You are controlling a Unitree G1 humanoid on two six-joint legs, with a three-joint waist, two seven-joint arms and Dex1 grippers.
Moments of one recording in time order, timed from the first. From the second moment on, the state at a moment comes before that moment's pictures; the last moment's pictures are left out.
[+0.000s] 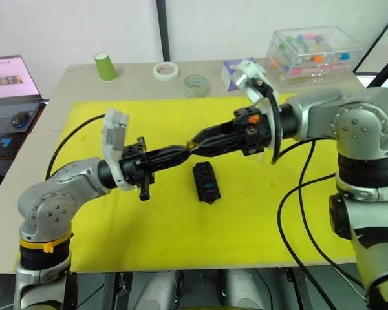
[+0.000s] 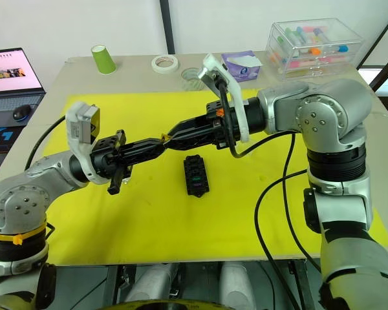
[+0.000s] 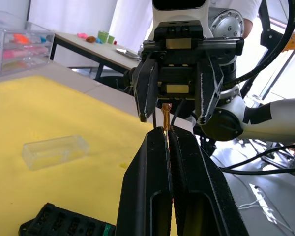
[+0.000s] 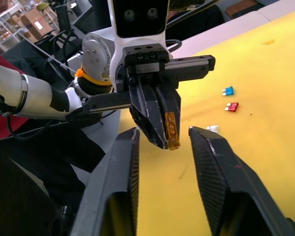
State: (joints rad) left arm -0.40 0.52 0.20 -0.45 -1.08 0.91 -0.81; right arm -1.07 -0.61 0.06 -0.17 0.89 1.38 1.03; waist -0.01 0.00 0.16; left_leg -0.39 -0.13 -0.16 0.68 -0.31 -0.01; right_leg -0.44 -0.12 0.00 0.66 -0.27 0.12
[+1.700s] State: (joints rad) left arm -0.32 0.70 0.17 -0.48 -1.06 0.88 -0.87; right arm -1.03 -0.71 0.20 -0.20 0.82 1.22 1.08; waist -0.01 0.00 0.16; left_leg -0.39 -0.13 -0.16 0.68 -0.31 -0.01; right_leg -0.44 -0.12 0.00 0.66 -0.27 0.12
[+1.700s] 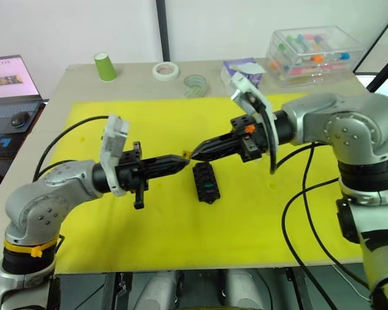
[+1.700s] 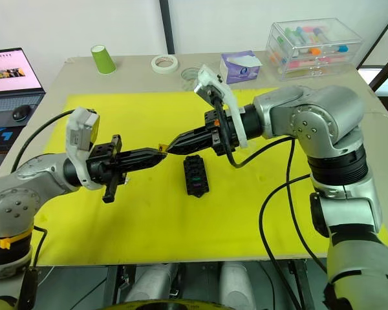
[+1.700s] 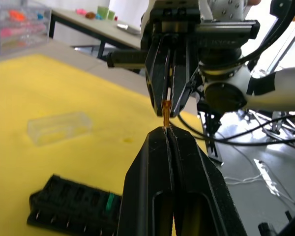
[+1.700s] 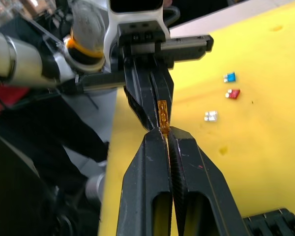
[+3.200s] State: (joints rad) left arm -0.33 0.66 -0.22 -0.26 -0.29 0.37 -0.99; right arm -0.87 -0.73 0.49 -0.08 0.17 0.58 1.34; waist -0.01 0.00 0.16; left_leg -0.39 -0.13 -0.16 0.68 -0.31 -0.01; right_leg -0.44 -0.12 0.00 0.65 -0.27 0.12
